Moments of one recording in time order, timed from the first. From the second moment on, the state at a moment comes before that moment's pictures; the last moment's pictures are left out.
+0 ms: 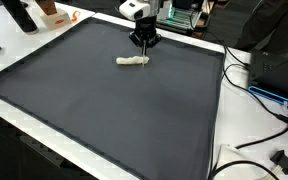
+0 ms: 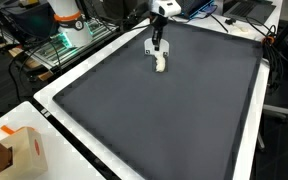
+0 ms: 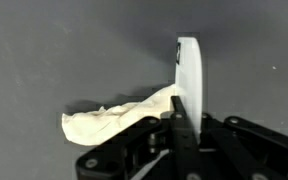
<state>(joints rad) 0.13 0.20 0.10 -2.42 -0.12 2.61 -0.04</state>
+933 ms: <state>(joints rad) 0.16 0.34 0.10 -2.22 -0.30 2.66 -0.09</state>
